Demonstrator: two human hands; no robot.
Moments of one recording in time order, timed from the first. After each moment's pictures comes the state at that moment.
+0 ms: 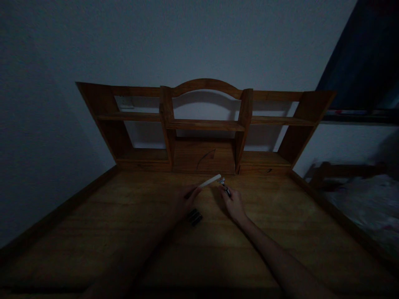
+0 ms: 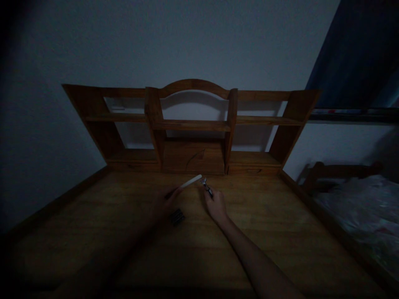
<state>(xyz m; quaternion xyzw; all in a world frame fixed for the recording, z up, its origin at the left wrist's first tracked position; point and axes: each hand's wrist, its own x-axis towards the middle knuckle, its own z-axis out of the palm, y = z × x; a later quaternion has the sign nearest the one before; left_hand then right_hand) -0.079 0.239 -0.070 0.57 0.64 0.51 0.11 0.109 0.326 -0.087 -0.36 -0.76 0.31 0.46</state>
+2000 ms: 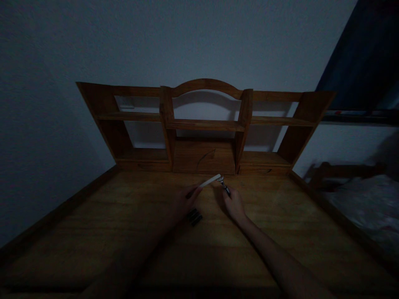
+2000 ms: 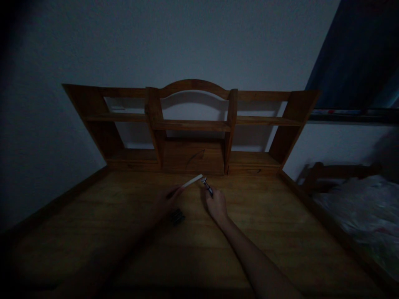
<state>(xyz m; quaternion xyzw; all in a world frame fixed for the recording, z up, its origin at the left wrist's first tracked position) -0.076 0.240 -0.069 0.58 0.64 0.49 0.12 0.111 0.332 -0.091 -0.41 -0.77 0.25 0.41</state>
